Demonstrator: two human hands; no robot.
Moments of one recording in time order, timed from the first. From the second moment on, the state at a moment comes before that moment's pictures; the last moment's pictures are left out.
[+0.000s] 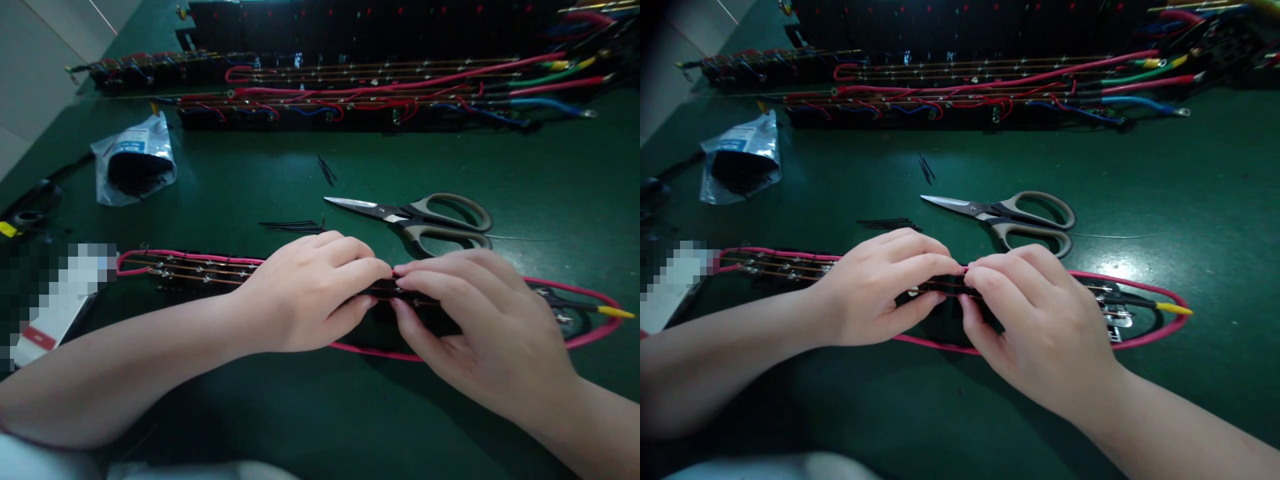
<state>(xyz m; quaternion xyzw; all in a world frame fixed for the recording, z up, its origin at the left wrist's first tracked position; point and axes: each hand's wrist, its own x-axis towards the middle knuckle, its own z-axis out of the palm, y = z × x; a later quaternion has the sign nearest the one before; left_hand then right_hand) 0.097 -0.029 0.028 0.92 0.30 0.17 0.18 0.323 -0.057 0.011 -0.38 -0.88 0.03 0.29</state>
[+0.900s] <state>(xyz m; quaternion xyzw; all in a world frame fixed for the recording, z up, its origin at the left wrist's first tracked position) 0.096 -0.029 0.029 0.91 0.31 0.18 0.19 0.322 -0.055 0.014 -0.35 -0.89 0.03 0.31</state>
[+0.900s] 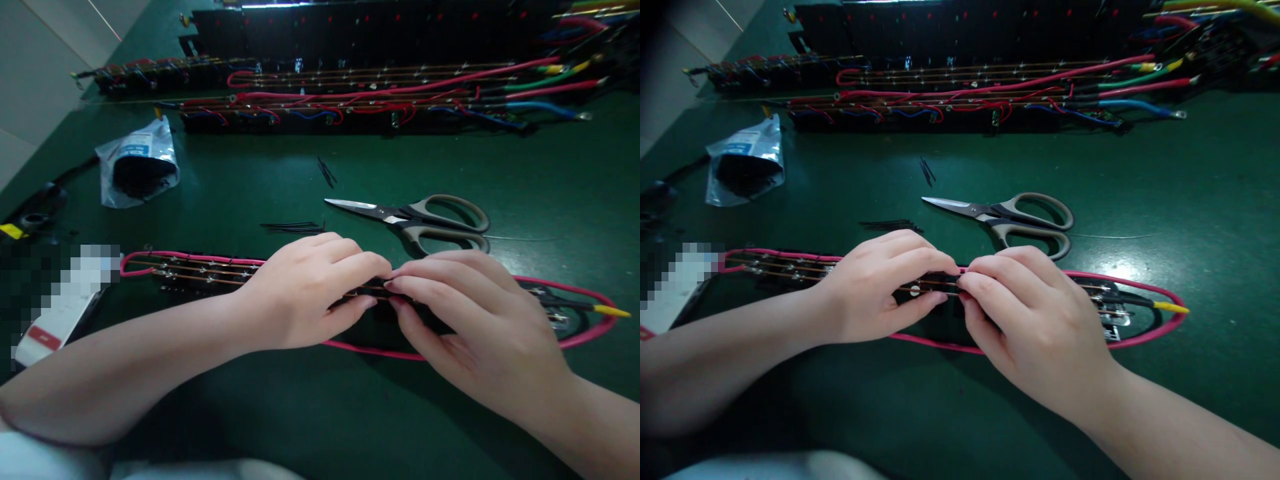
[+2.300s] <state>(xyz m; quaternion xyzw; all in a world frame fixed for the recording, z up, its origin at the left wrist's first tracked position) 0.096 -0.029 0.030 0.91 0.32 0.19 0.19 0.324 -0.055 0.012 -0.33 -0.89 0.04 0.32</state>
